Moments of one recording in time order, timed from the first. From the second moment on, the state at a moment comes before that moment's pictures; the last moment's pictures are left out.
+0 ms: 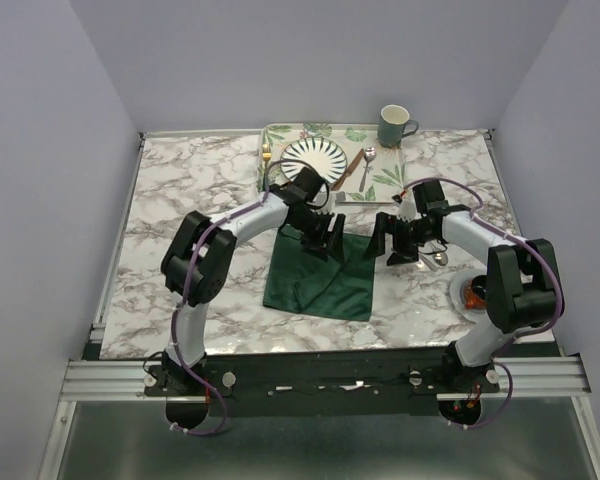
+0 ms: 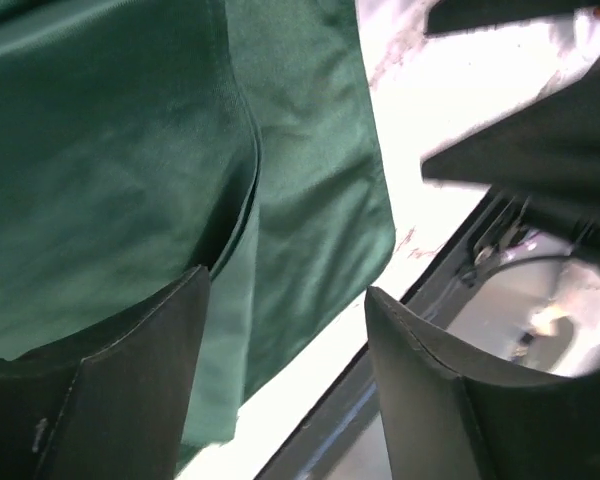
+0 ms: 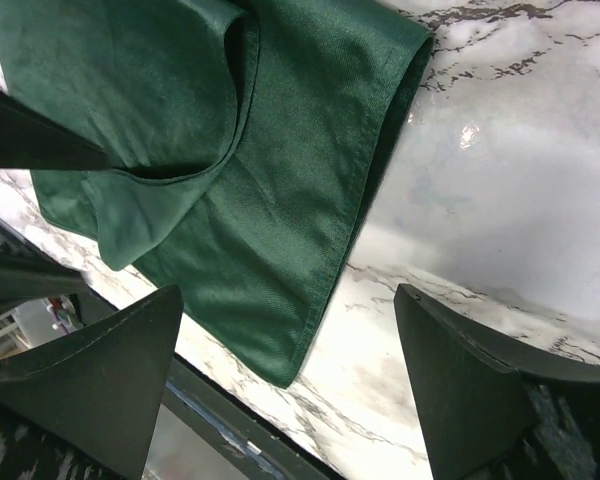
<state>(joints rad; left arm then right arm) -0.63 2.02 1.50 -0.61 0.64 -0.36 0.18 1.64 0.97 -0.52 -0.57 0.25</state>
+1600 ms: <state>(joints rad) -0.58 1.79 1.35 -0.74 0.60 0.43 0.26 1.75 1.16 -0.59 -0.44 0.05</state>
